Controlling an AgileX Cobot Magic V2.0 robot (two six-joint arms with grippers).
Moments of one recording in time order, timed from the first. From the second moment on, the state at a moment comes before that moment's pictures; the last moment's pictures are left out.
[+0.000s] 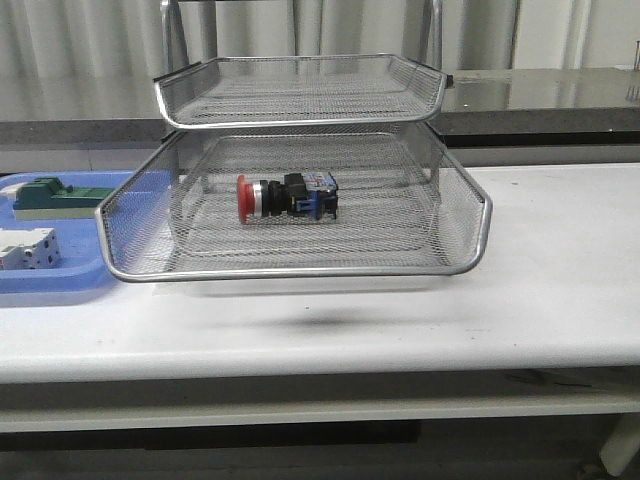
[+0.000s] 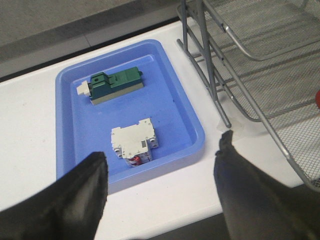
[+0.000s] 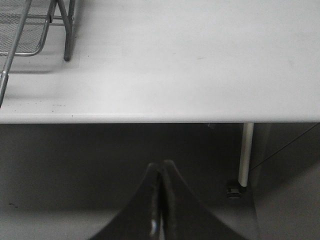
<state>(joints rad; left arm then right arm) -0.04 0.77 -0.74 -0.19 0.55 0.35 0.28 0.53 -0.72 -0.25 0.98 0.32</state>
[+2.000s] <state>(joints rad) -0.04 0.19 -0.27 -0.39 0.20 0.35 0.28 0.53 -0.72 -0.25 0.94 0.32</state>
